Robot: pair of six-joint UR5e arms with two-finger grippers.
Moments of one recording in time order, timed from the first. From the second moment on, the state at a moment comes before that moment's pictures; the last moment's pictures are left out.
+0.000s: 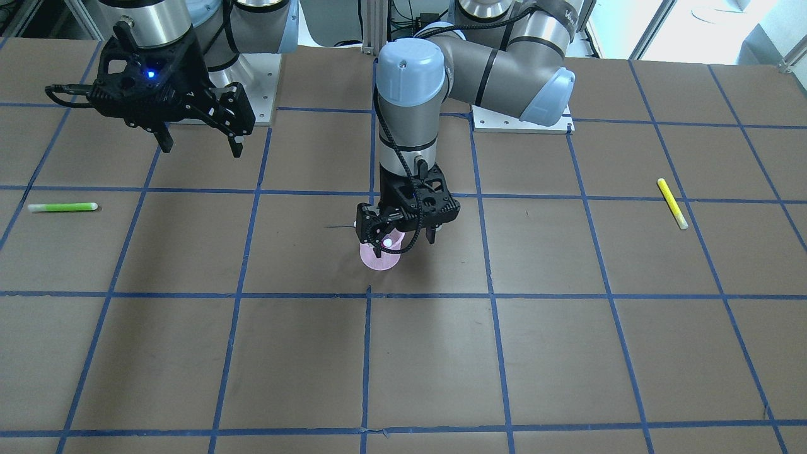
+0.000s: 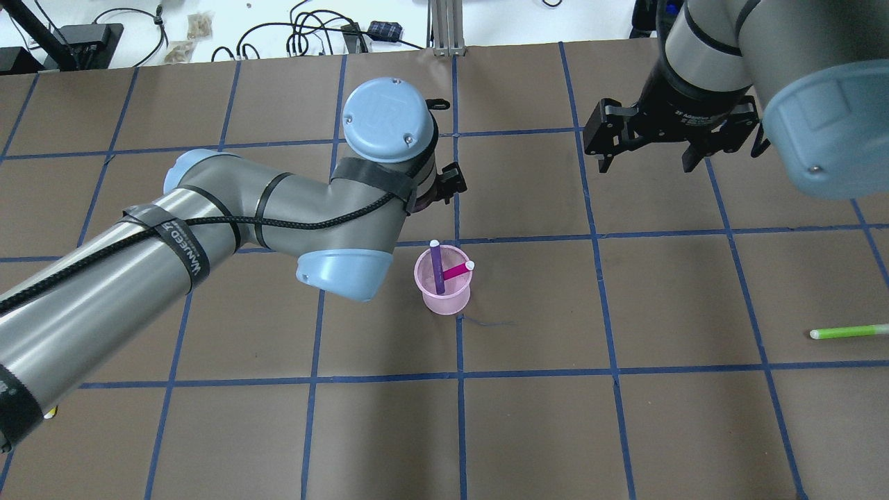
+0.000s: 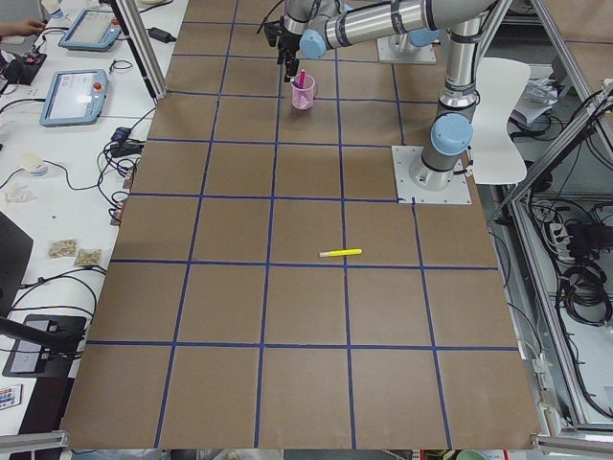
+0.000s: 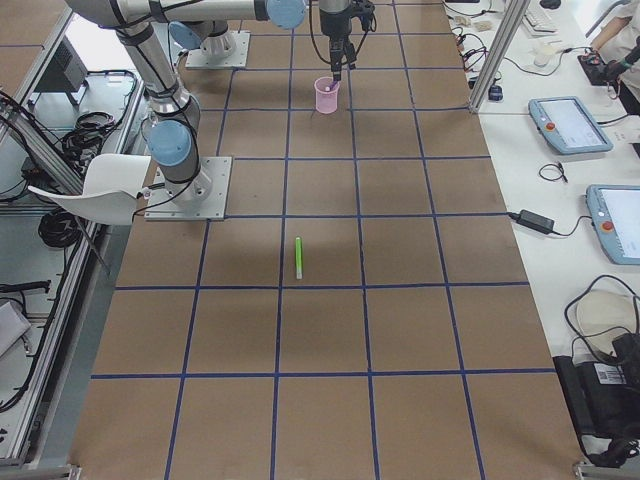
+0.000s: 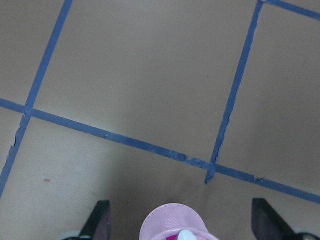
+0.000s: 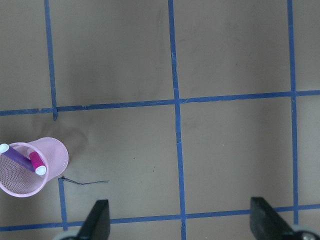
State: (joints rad) left arm -1.93 -1.82 -1.78 -0.88 1.68 -0.68; right arm 1.63 -1.64 1.65 -1.68 -1.59 0.11
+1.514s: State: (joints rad) left arm -1.48 -1.54 -1.59 -1.51 1.54 0.00; right arm 1.63 -1.64 1.65 -1.68 -1.59 0.11
